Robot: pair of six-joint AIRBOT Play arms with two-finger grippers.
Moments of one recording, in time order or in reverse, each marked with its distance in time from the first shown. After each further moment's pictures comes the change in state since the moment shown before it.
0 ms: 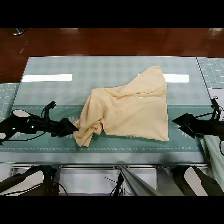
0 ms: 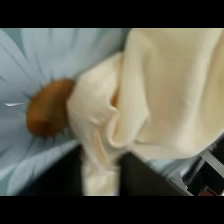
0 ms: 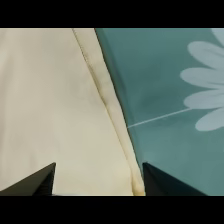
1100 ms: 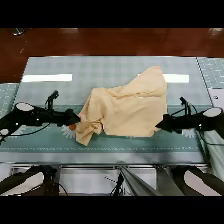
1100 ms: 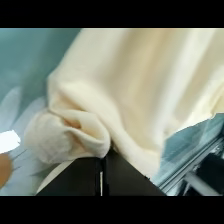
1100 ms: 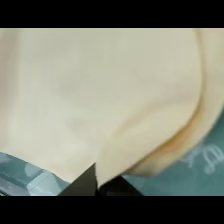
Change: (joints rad) left arm -0.102 0.015 0.128 -0.152 0.058 0.033; right arm 0.341 -0.280 0.097 0.138 -0.082 -0.048
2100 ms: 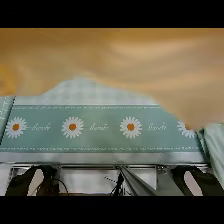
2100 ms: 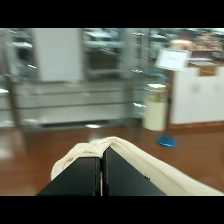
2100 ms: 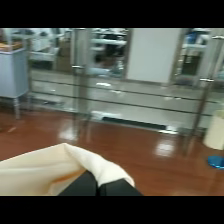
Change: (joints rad) left arm 0.286 0.609 1.324 0.485 -0.082 -0.375; right arm 0.027 0.459 1.523 -0.362 0.239 0.229
